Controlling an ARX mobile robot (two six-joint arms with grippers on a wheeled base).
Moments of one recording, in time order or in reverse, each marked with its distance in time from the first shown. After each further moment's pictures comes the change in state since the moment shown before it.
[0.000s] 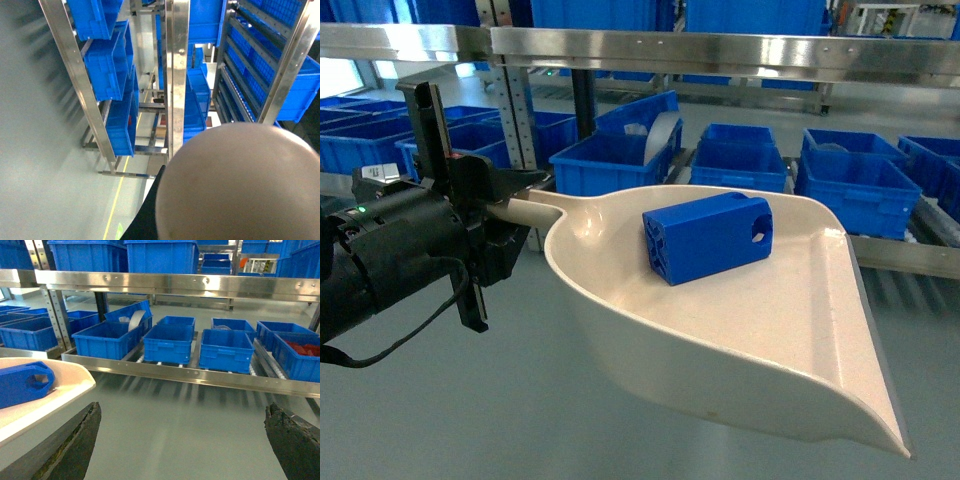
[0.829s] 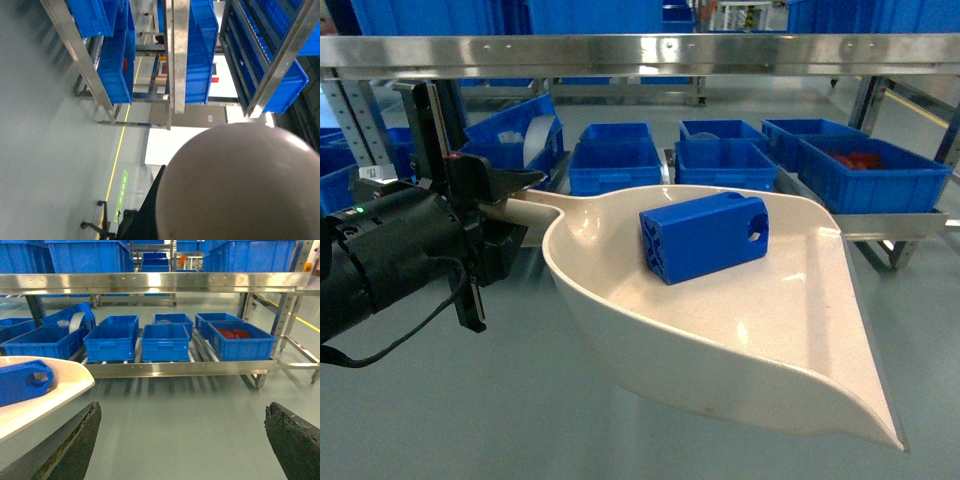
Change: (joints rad) left arm 0.002 0.000 0.000 0.000 -0.003 0.000; right arm 0.000 0.000 0.000 0.000 0.000 0.000
